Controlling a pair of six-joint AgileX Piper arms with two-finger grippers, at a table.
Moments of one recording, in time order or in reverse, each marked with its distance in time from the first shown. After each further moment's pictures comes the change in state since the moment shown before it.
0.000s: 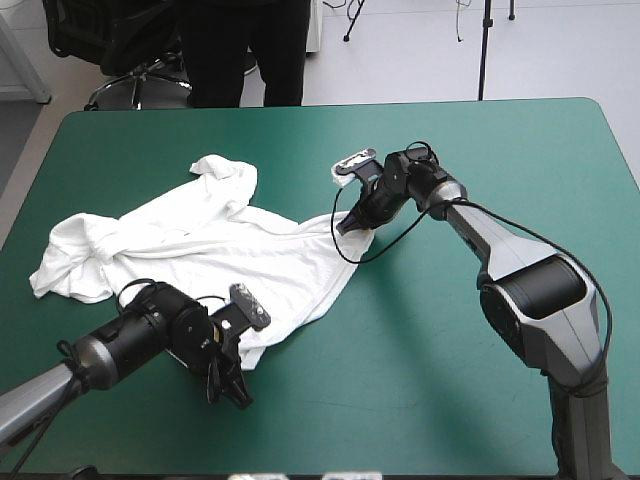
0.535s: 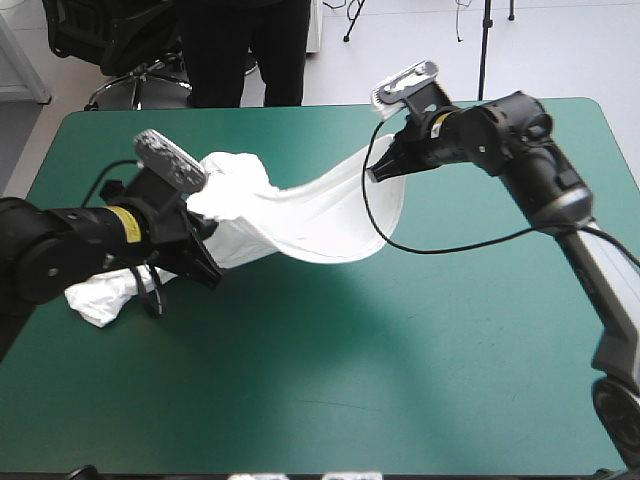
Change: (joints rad) left arm 0.000 -0.122 -0.780 0.141 0.249 -0.157; right arm 0.000 -0.538 -0.001 -0.118 0.094 0.098
